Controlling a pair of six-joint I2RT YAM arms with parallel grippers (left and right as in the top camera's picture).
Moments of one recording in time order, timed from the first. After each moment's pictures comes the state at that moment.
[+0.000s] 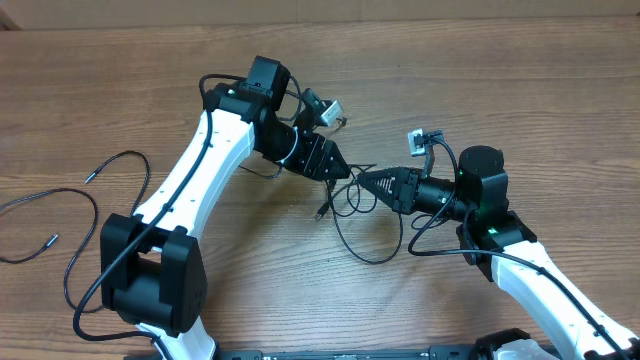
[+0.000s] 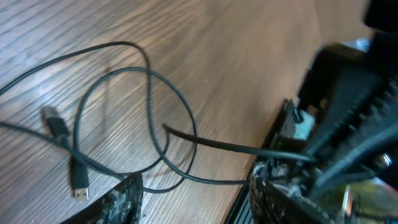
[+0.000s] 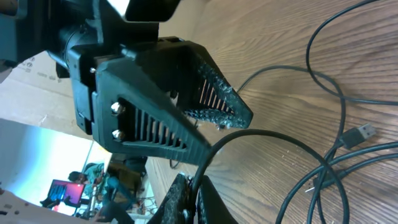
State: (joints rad) left arm -0.33 1.85 1.55 -1.07 0.84 0.17; right arm 0.27 1.27 0.58 0.30 -0.89 0.75
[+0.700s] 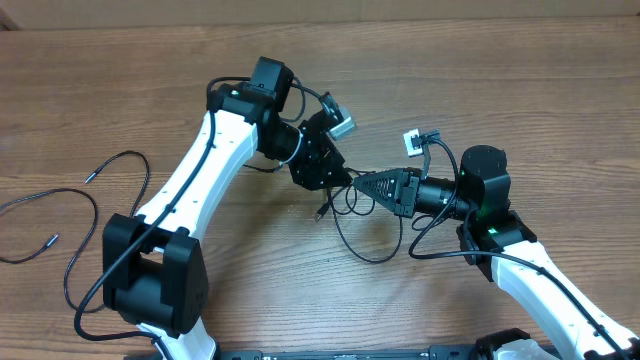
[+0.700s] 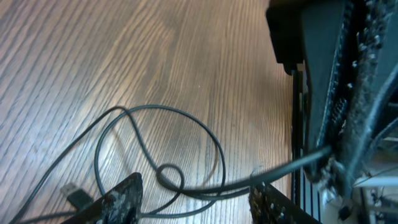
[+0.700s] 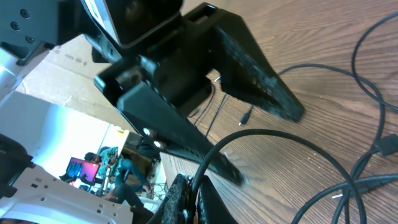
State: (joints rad) left arm -0.35 1.85 1.55 -1.06 0.88 0.67; right arm 0.27 1.27 0.58 0.37 -0.99 0.76
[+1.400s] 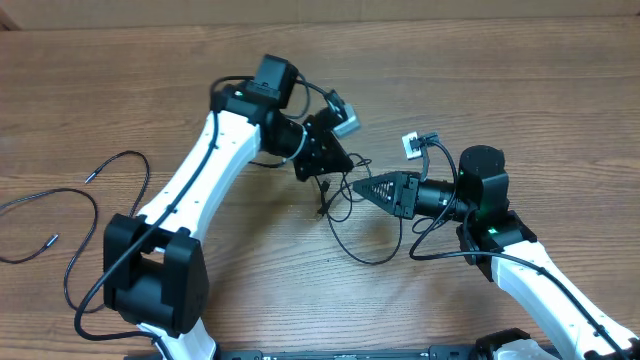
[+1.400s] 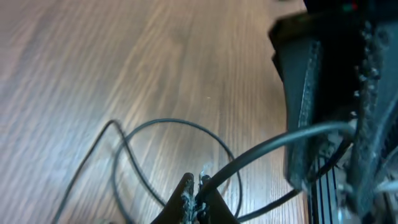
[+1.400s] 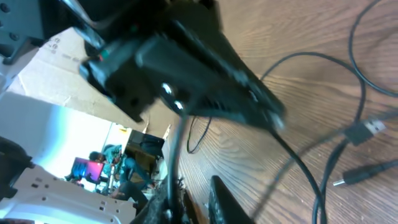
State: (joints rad) left arm -0.34 1.85 1.55 -0.99 0.89 0.68; right arm 0.27 1.27 0.58 0.30 -0.98 0.75
